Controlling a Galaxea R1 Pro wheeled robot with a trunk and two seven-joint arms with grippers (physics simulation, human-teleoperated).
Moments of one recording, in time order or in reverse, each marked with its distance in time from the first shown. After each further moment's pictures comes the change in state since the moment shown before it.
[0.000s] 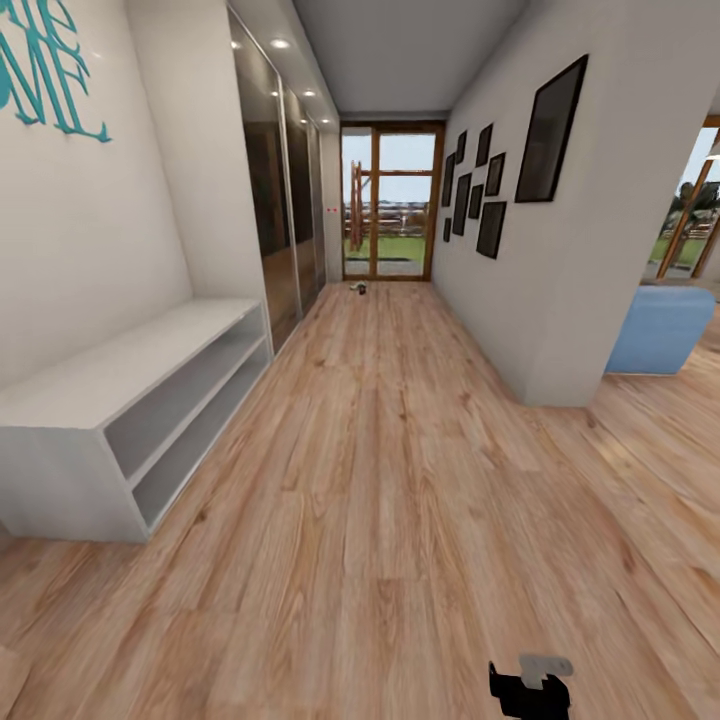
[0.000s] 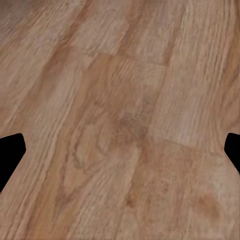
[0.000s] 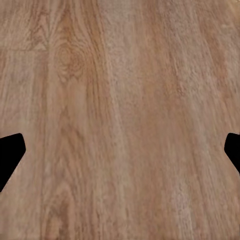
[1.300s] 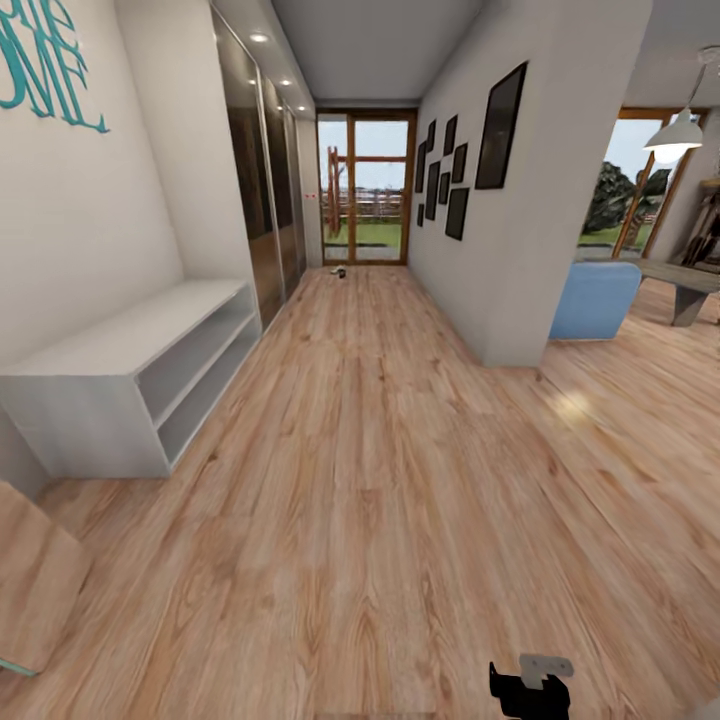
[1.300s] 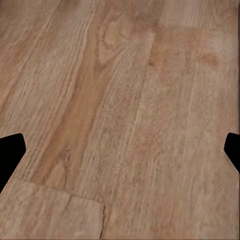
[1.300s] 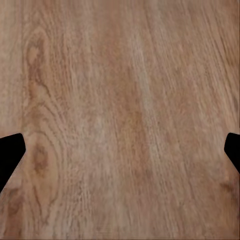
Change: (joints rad) left arm 0.000 0.000 -0.001 0.000 -0.006 0.000 0.000; right arm 0.000 0.000 0.000 0.000 0.000 0.000 -0.001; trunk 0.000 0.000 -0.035
